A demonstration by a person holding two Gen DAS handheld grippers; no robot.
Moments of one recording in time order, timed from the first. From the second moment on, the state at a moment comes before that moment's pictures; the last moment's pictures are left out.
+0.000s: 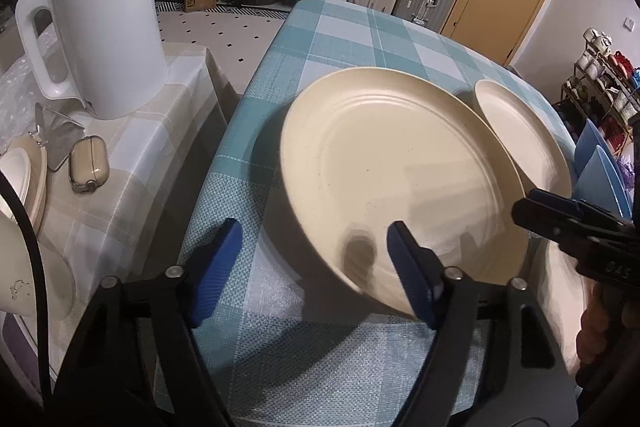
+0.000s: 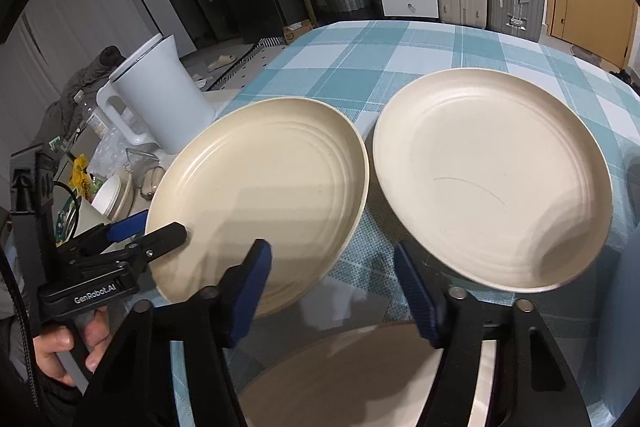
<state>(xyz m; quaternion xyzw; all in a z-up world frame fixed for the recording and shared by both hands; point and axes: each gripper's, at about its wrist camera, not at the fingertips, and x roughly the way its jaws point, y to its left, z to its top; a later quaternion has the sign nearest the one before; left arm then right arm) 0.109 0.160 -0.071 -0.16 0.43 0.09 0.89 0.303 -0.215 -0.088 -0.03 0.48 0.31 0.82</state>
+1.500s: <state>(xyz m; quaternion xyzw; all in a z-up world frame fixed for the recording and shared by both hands) 0.076 0.131 -0.035 -0.13 0.39 0.07 0.91 0.276 -0.222 -0.070 -0.07 0.44 0.28 0.85</state>
